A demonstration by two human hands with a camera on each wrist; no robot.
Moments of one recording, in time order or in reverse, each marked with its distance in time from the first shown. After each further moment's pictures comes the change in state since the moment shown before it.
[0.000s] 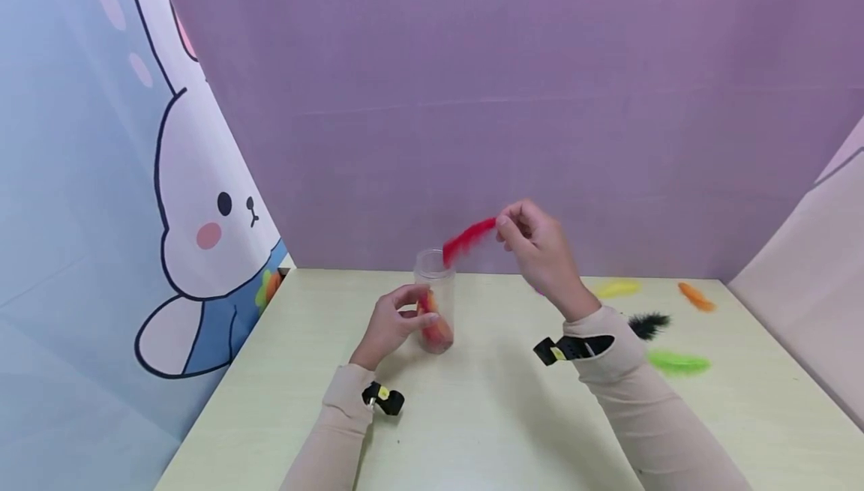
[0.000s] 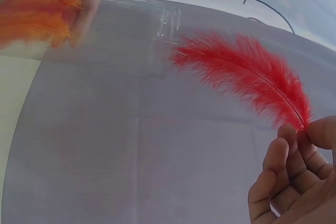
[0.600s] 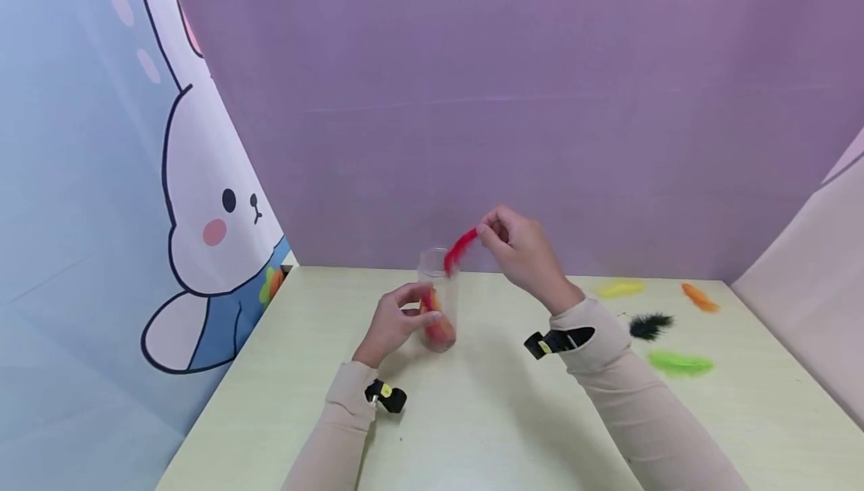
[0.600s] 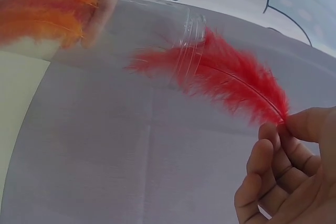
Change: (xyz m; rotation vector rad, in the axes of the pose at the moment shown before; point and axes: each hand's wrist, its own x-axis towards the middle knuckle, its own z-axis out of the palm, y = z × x) left_hand 0.002 0.000 0.007 0.013 -0.014 -0.006; right_hand 0.007 0.000 0.014 -0.199 -0.108 0.016
